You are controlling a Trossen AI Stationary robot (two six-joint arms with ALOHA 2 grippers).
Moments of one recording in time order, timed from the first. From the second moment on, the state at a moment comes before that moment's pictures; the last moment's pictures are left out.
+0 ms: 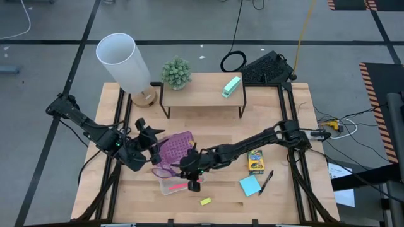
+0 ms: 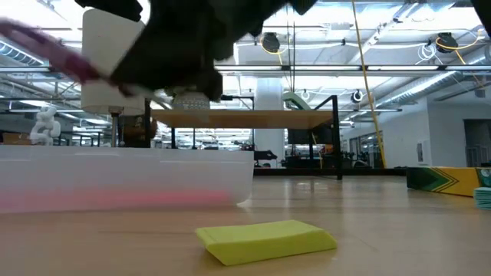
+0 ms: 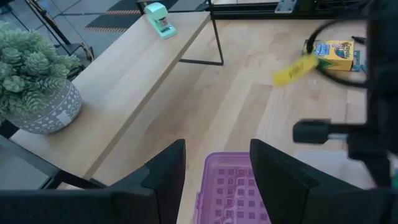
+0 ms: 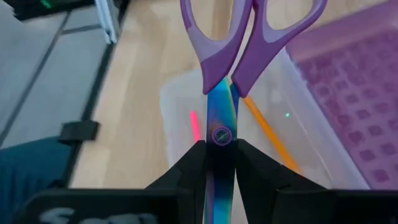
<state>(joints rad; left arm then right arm) -0.58 1.14 1.02 -0.81 -0.92 -0.59 0.26 2.13 1.59 -0.16 -0.06 0.33</state>
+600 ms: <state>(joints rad) -0.58 1.14 1.02 -0.81 -0.92 -0.58 0.26 2.18 1.58 -0.26 -0.03 0.26</state>
